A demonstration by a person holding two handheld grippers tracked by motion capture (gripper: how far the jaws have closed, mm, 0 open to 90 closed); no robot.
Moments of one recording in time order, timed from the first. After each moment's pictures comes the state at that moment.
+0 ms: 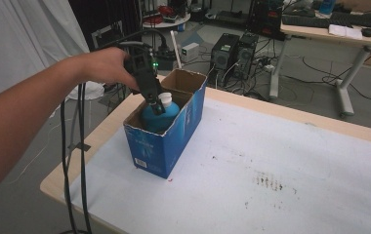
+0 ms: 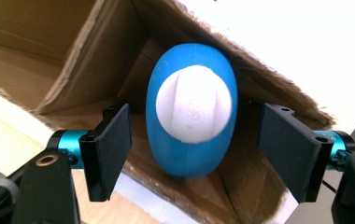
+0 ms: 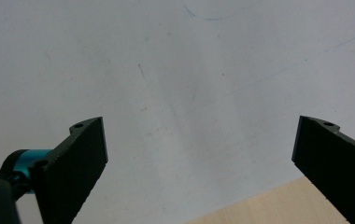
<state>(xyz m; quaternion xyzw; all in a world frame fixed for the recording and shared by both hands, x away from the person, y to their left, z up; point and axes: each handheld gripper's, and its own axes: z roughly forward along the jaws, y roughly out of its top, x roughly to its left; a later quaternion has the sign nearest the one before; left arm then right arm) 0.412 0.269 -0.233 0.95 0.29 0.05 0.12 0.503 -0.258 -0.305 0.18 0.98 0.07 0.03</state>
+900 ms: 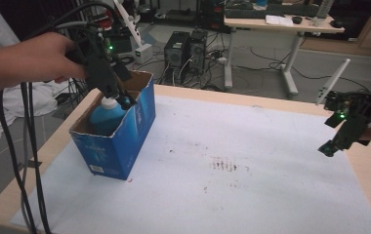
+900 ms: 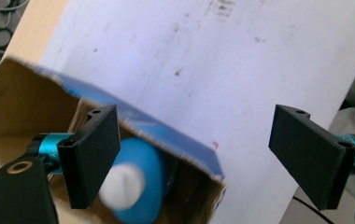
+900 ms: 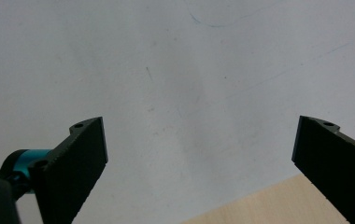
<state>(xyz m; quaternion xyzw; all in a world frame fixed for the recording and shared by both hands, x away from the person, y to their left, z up) 0.382 0.198 -0.182 0.95 0.23 0.09 0.17 0.490 -0.255 -0.293 0.18 0.98 0.08 0.04</state>
